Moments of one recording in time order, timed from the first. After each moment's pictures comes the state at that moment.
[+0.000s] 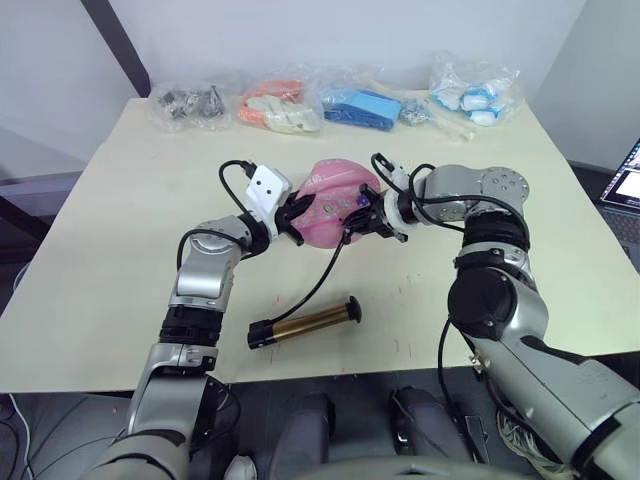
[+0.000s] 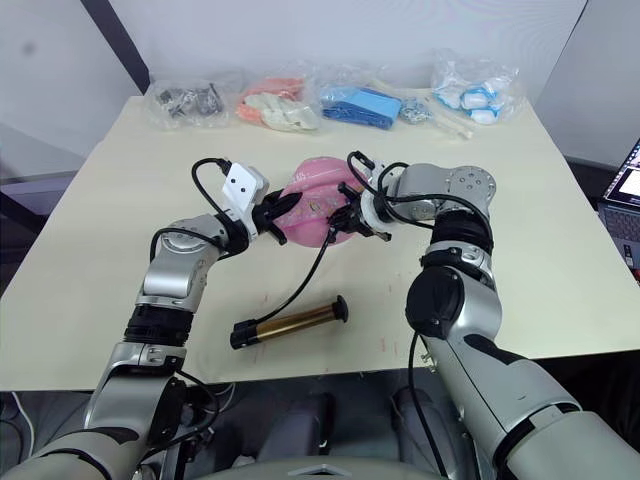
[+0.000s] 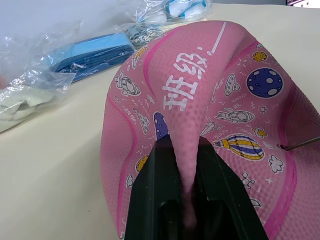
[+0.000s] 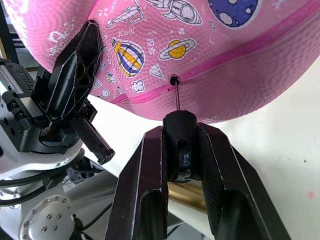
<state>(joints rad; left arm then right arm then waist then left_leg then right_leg) -0.59 0.44 -0.01 0.28 -0.12 0.19 -0.72 -1.29 0.09 -0.93 0.75 0.88 1.60 -0.72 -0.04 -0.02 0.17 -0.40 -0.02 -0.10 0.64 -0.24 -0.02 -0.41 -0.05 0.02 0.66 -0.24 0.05</state>
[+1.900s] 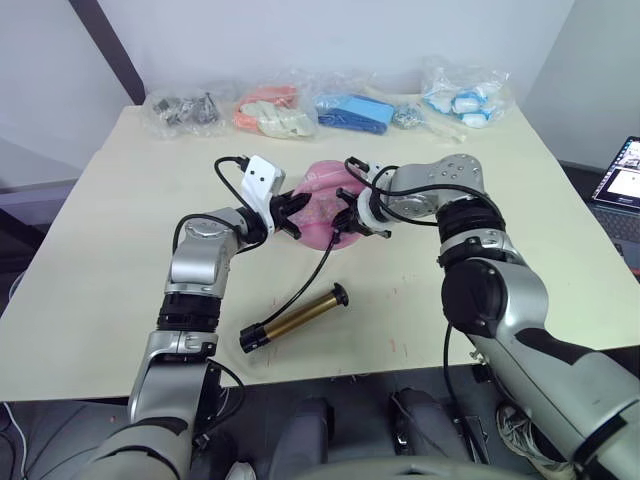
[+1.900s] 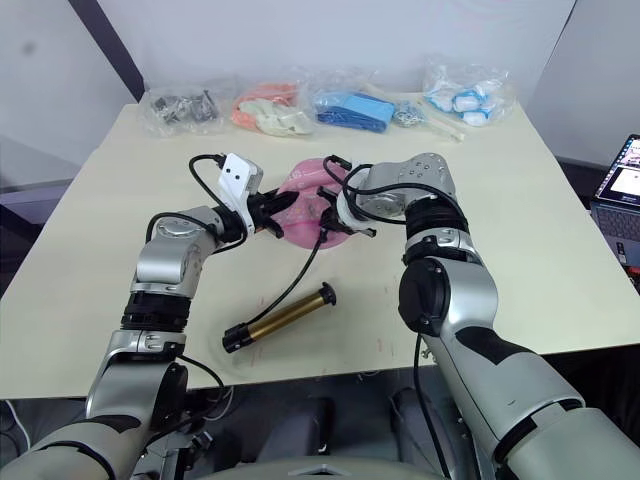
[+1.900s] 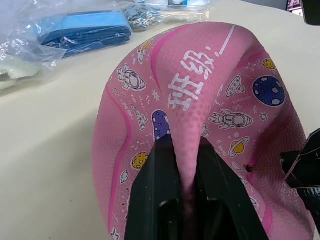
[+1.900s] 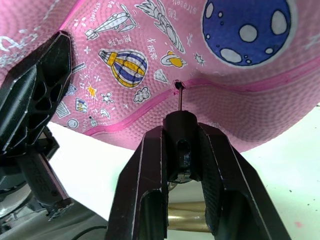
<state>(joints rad) -0.66 0.43 0.03 0.30 -0.16 0.45 -0.74 -1.33 0.10 -0.58 0.93 0.67 1.31 -0.43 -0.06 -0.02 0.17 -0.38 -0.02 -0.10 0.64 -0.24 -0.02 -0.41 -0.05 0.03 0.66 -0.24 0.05</state>
